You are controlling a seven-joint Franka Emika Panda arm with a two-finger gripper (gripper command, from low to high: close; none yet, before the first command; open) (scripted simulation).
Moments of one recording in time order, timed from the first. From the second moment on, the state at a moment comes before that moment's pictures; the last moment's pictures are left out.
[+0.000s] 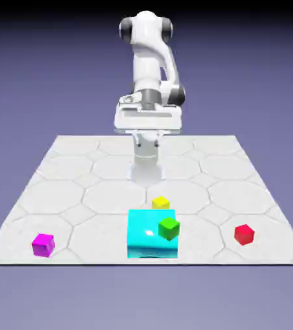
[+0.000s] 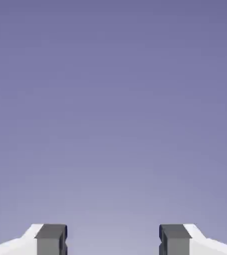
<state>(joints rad) 0.03 -0.53 0.01 -2.77 -0.03 2.99 0.73</state>
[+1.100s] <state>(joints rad) 0.53 0.67 0.38 -1.78 -0.90 1.66 0.46</state>
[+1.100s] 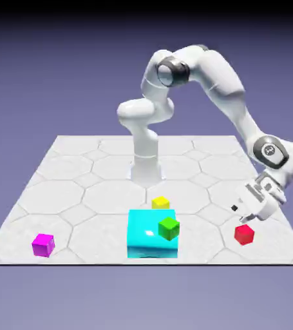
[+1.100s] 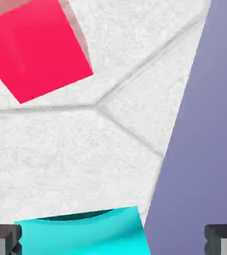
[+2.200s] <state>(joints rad) 0.20 1.00 0.28 -1.04 -0.61 0.83 0.45</state>
